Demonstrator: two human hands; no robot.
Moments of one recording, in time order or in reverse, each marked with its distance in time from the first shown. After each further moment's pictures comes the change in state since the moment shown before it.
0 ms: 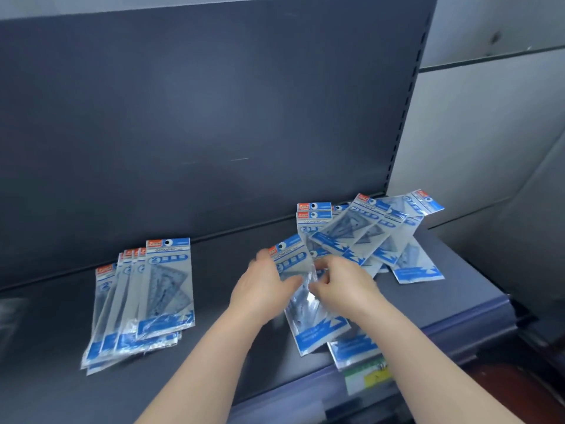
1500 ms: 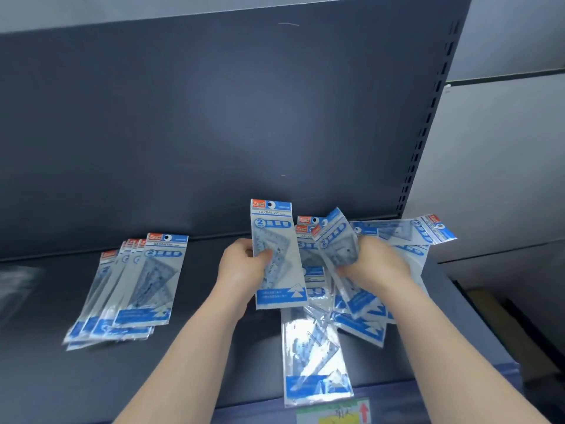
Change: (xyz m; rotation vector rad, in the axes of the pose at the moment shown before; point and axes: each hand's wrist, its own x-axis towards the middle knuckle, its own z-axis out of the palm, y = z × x) left_hand 0.028 0.034 0.003 -0.757 0.263 -0.256; right_hand 0.068 0.048 -0.074 -0.117 0.029 0.015
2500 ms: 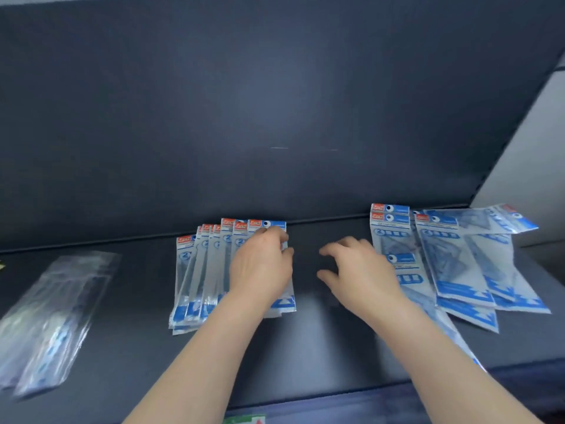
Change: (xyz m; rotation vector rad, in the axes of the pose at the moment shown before) left_hand 0.023 -0.026 -0.136 0.809 0.102 0.440; right_hand -0.066 -0.150 0.095 -0.207 0.129 -0.373
